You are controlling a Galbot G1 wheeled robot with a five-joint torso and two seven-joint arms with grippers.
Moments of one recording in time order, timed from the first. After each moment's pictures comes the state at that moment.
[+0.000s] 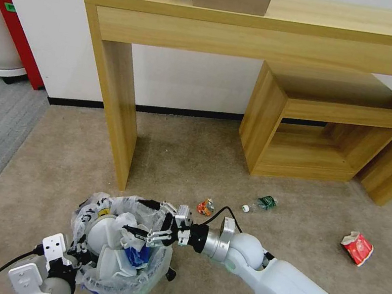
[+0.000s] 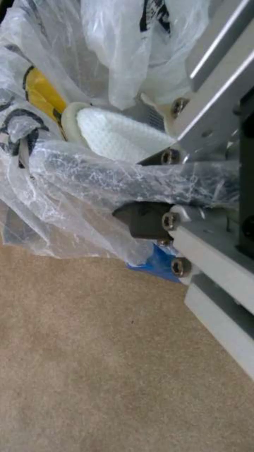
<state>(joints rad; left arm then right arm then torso) 1.86 -1.34 -0.46 -2.43 -0.66 0.40 -0.67 -0.70 0.96 -0.42 1.70 0.83 0.19 -0.63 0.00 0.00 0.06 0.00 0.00</state>
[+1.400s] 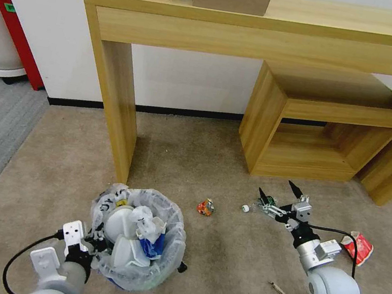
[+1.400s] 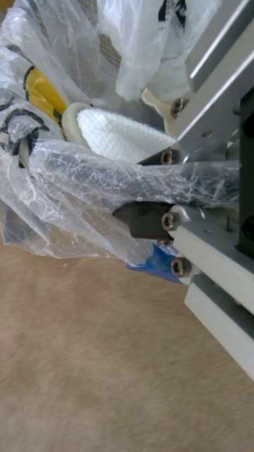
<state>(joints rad) 1.70 -1.20 -0.45 -2.37 -0.78 0.39 -0.68 -1.24 1.03 0.48 1.64 0.40 0.24 -0.24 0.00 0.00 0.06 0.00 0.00</state>
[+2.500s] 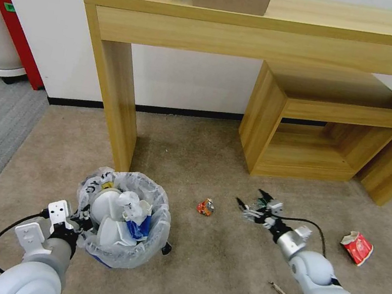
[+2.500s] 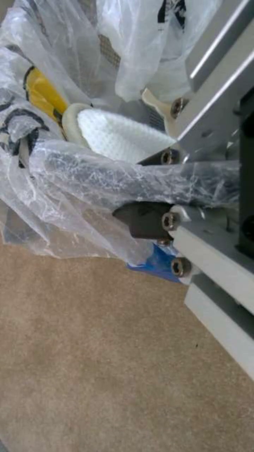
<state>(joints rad) 1.63 -1.13 -0.52 -2.33 -0.90 0.40 -0.70 -0.94 1.03 0.15 1.28 0.54 0.26 -0.50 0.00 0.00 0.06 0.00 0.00</state>
